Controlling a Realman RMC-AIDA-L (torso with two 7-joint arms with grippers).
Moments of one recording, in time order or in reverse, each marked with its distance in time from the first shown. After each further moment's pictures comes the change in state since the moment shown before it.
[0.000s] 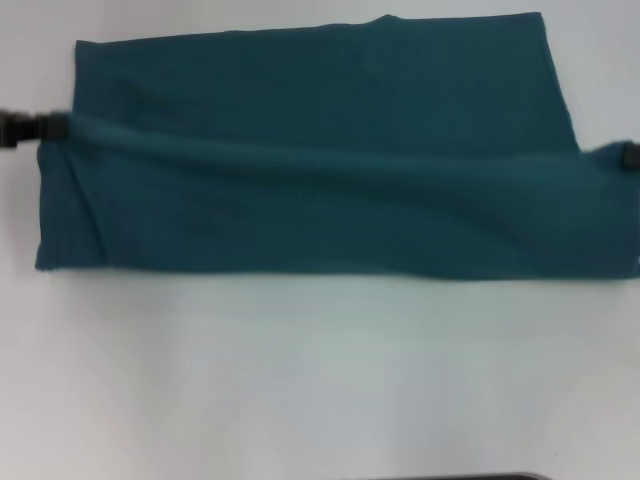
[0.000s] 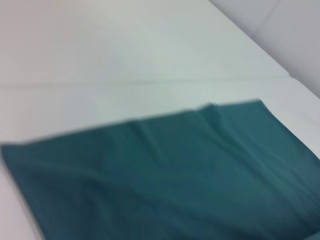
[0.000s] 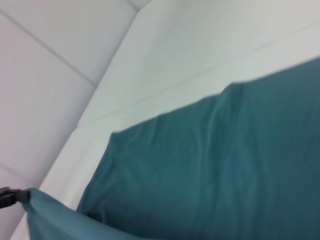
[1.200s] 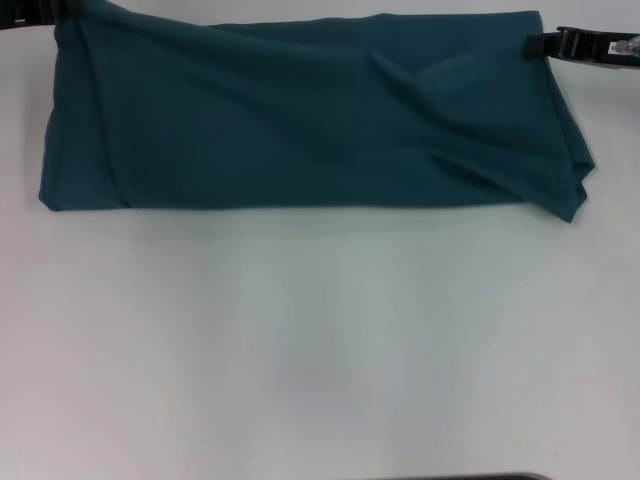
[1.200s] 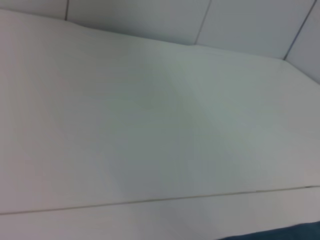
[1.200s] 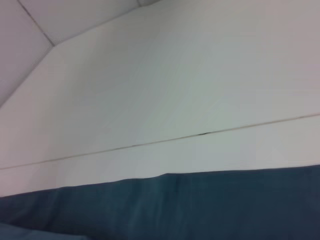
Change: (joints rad) left arm -0.152 -0.062 0.046 0.162 -0.051 -0.586 -0.042; right arm 0.258 0.106 -0.211 -0.126 0.028 -0.697 0.022
